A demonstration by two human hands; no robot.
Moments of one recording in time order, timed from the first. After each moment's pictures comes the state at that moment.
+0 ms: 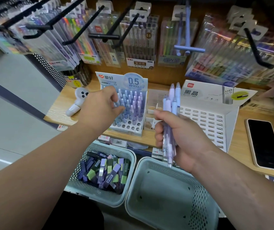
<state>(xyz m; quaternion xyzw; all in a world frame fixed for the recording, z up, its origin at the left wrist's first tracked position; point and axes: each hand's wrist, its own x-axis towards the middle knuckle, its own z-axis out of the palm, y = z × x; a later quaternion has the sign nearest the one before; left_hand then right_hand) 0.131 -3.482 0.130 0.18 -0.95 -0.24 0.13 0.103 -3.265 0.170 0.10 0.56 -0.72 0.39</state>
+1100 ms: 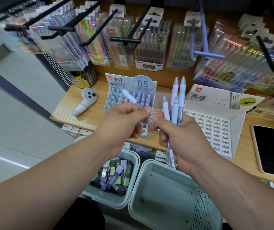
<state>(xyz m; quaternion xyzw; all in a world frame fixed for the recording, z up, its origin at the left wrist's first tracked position) 0.156 -3.429 0.161 0.27 -0.64 -0.72 0.00 0.111 -3.283 0.164 0.03 0.63 -0.72 0.29</state>
